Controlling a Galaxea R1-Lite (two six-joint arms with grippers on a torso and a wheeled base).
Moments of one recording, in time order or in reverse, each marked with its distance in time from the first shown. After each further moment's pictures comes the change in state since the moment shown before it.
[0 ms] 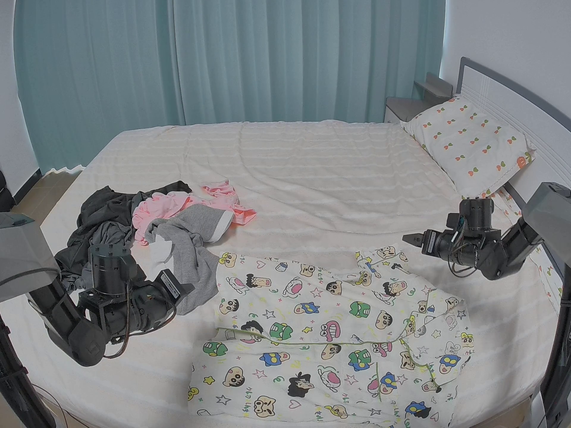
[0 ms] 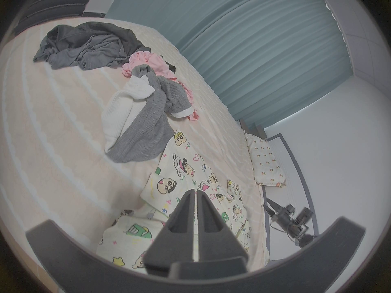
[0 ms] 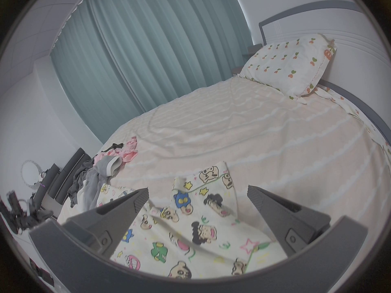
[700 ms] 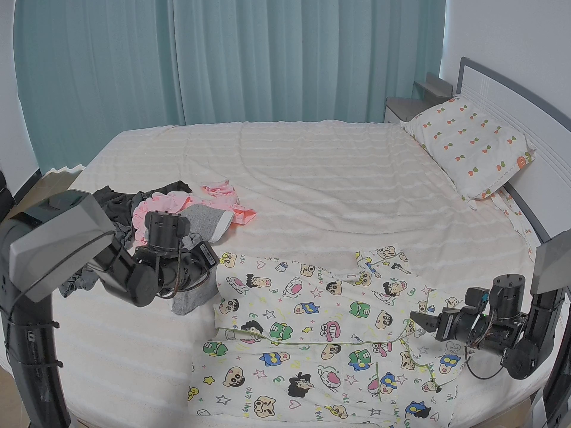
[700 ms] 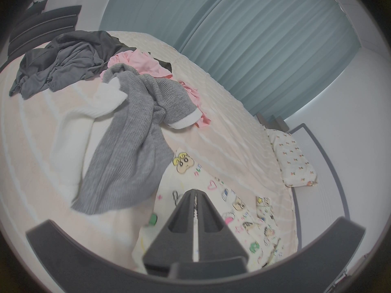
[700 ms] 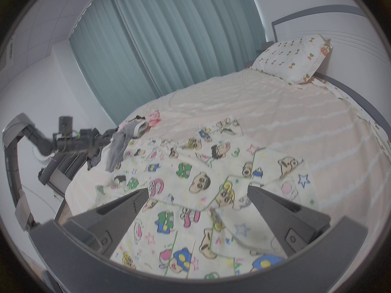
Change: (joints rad) left arm -0.002 0.247 -0.555 0.413 0.111 0.153; right arm 0.121 -0.151 0.994 -0.883 -0.029 -0.024
